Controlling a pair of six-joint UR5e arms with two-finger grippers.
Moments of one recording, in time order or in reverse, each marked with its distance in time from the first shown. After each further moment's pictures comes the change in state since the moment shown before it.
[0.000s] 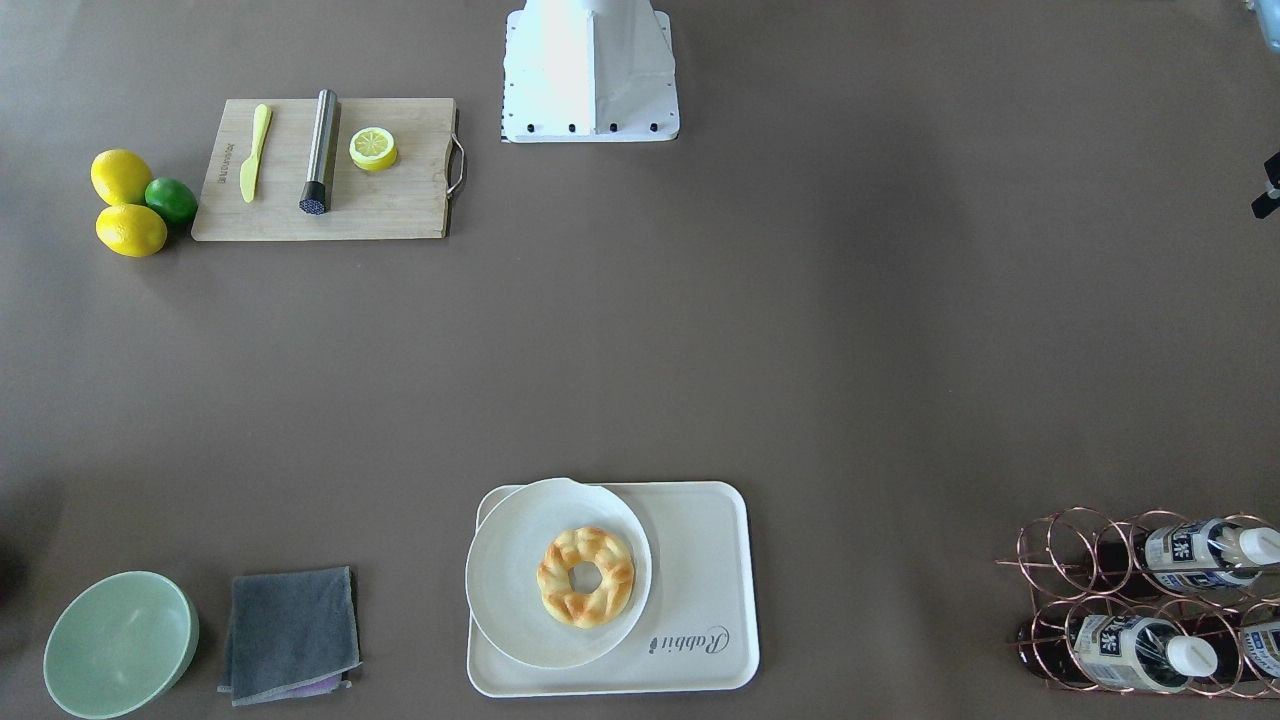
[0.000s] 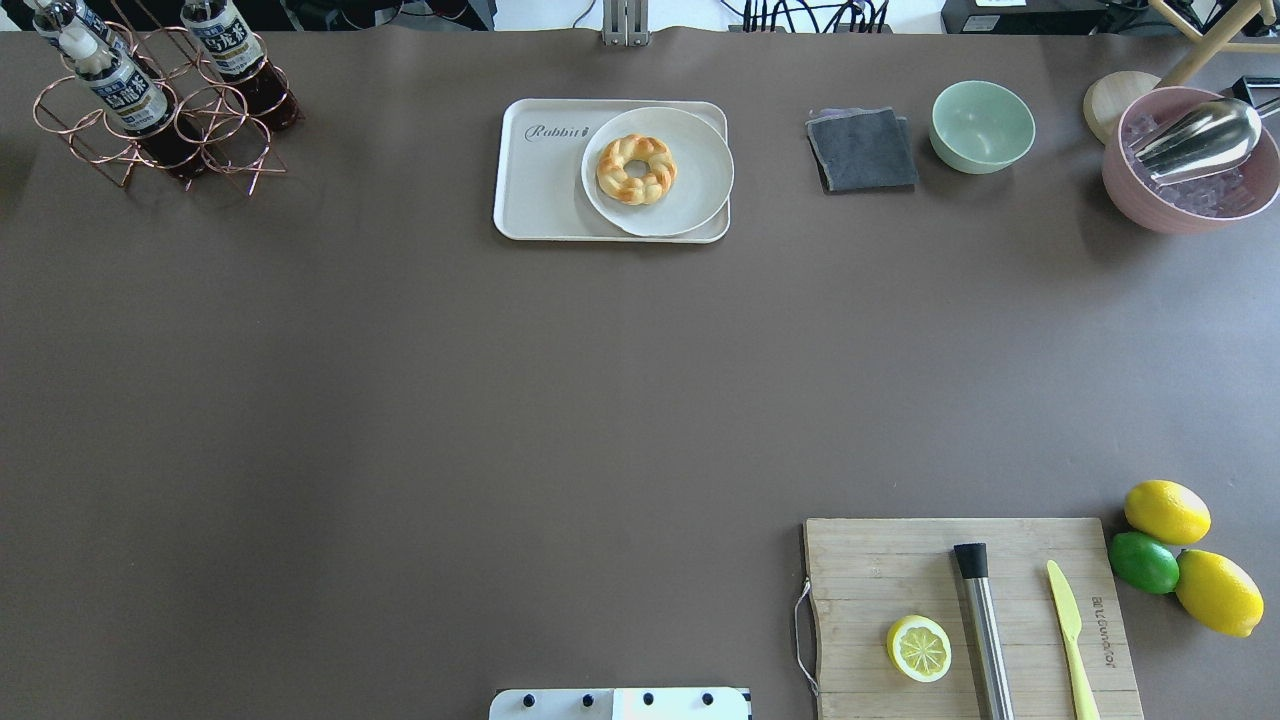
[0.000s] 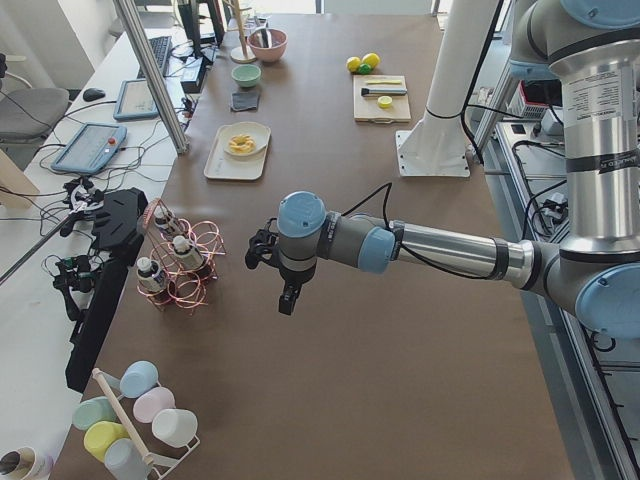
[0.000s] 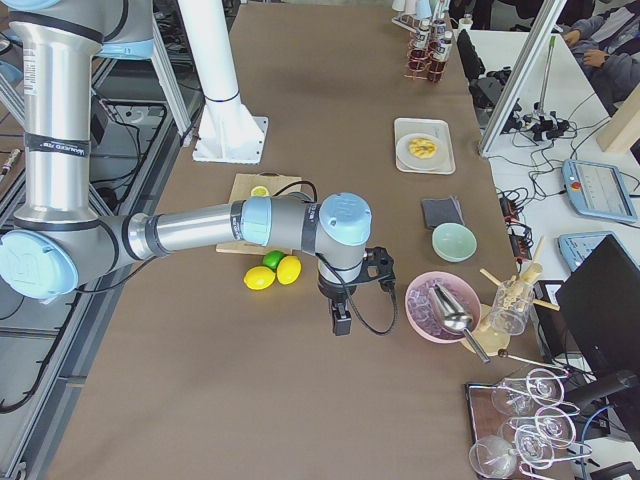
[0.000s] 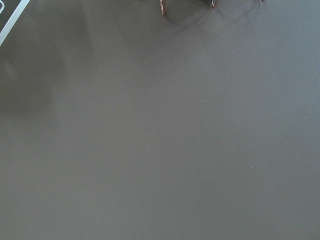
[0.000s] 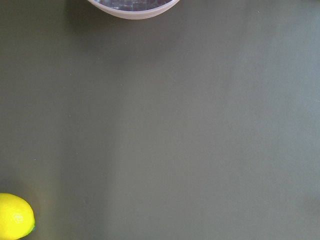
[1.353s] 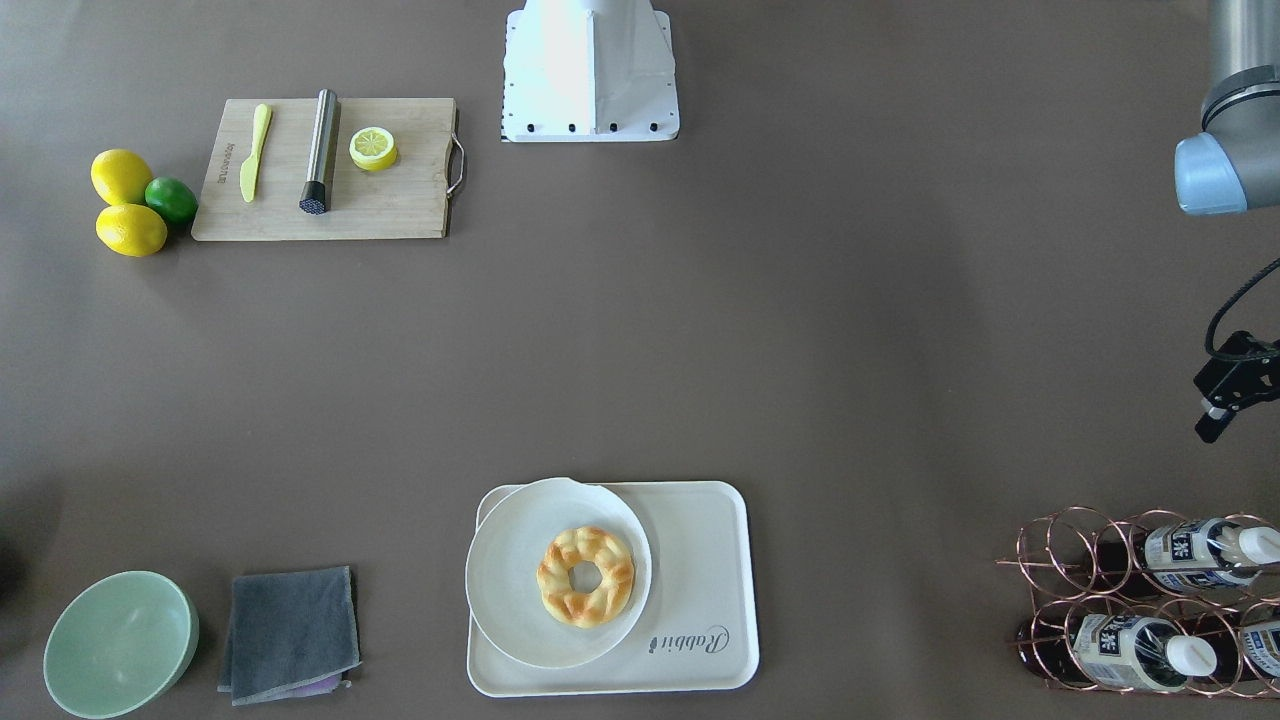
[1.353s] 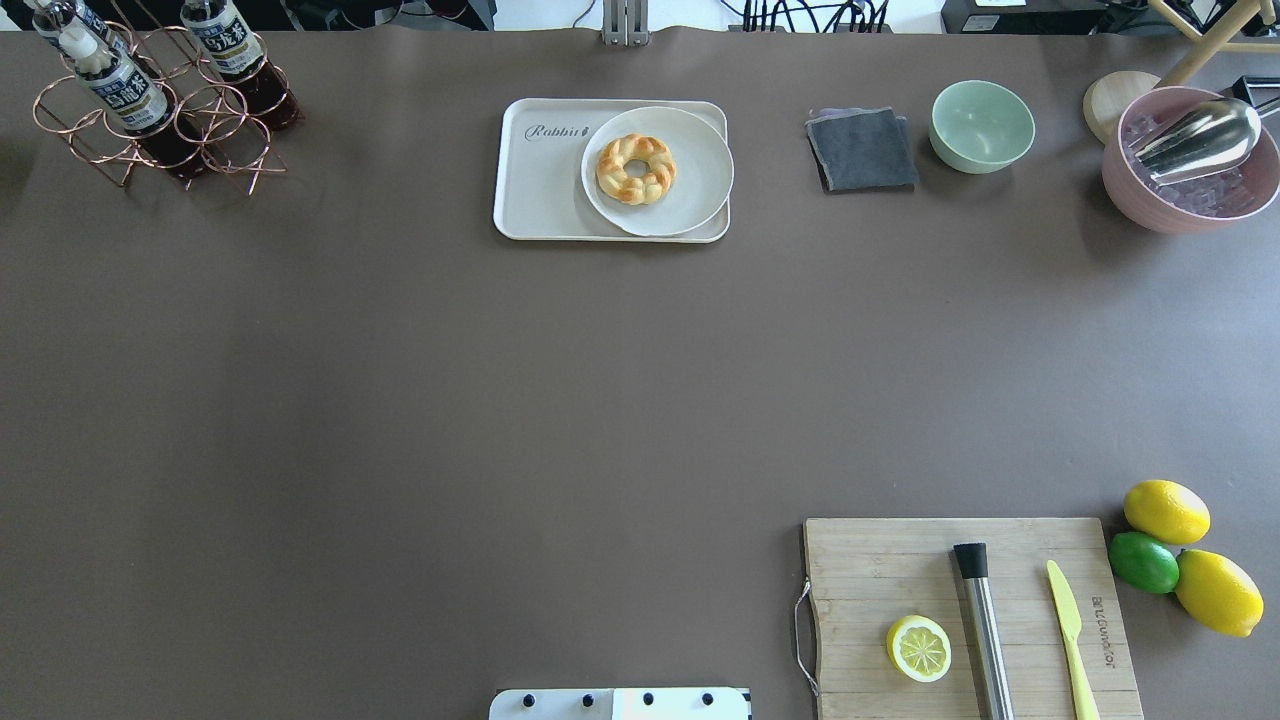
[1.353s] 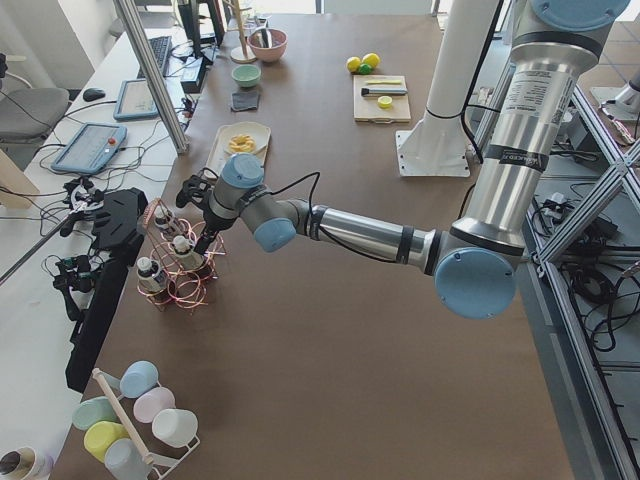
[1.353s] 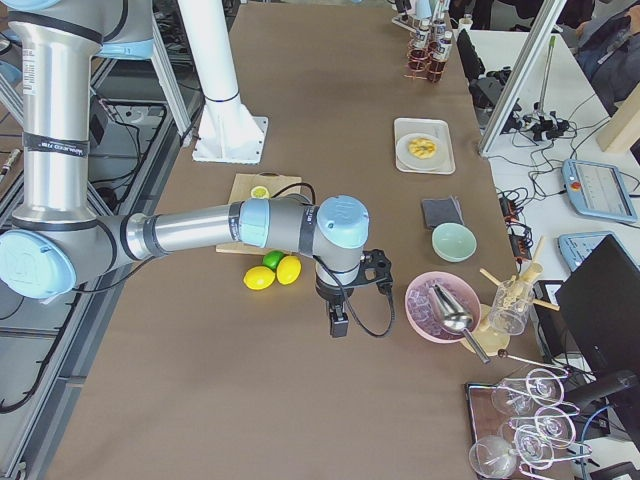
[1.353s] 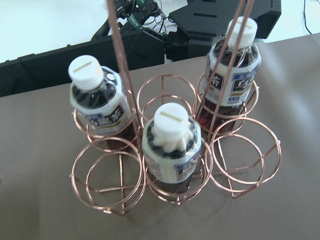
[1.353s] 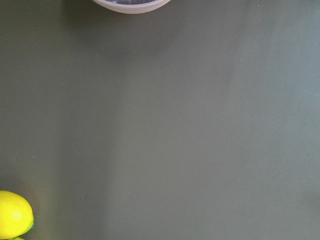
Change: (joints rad) left arm 0.198 -0.406 0.366 -0.575 0.285 -0.521; right arm 0.001 -0.009 -0.001 0.000 0.000 0.000
